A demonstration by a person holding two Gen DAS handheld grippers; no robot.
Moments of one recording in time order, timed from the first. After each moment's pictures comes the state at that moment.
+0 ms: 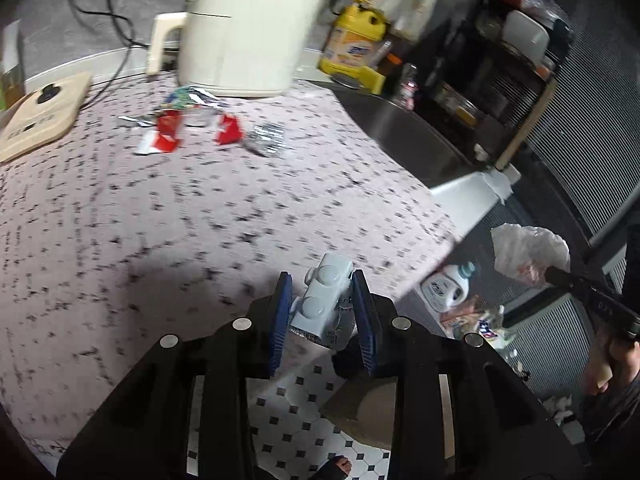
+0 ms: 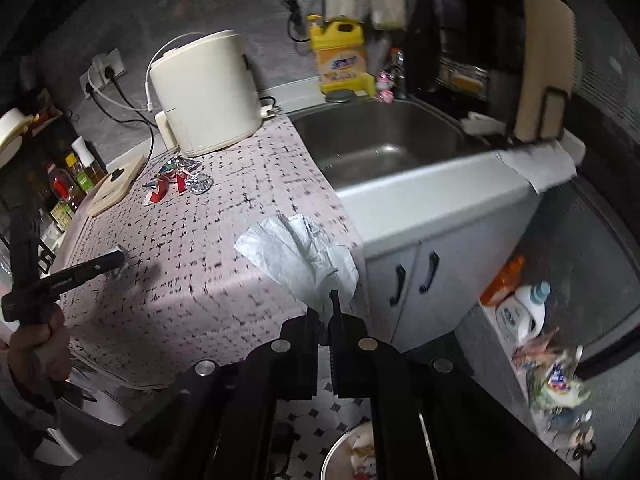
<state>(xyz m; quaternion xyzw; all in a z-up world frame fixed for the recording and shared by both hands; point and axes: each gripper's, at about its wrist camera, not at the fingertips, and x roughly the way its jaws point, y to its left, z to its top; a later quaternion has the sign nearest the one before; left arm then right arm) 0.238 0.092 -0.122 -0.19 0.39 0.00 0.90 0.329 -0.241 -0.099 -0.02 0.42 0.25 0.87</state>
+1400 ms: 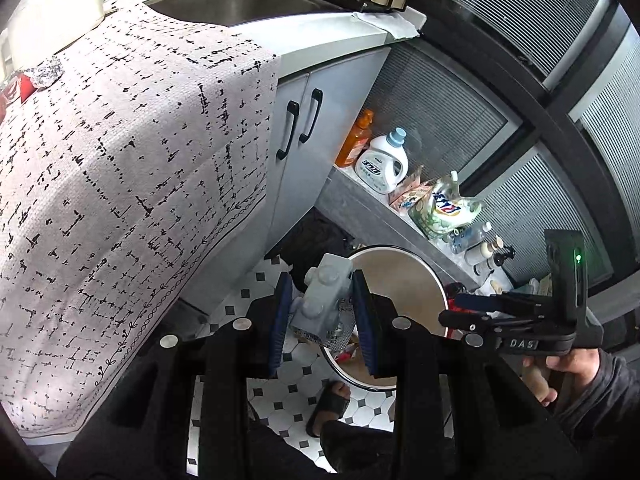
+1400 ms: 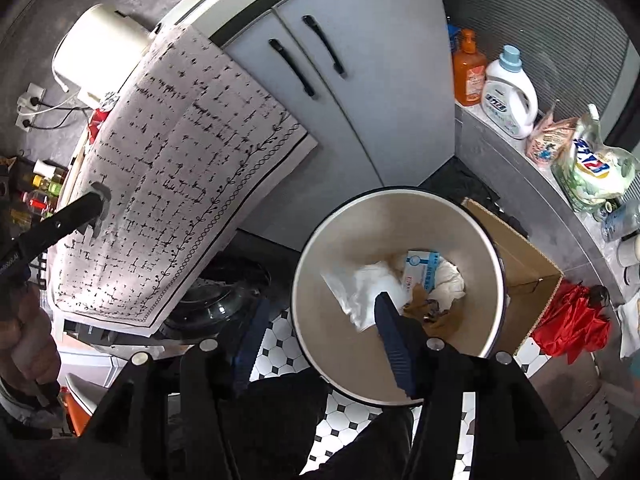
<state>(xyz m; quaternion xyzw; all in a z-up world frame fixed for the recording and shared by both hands) 0.232 -0.121 -0.183 -0.07 0.51 -0.14 0.85 0.238 -0.389 -0.289 0.13 0.60 0.18 0.77</state>
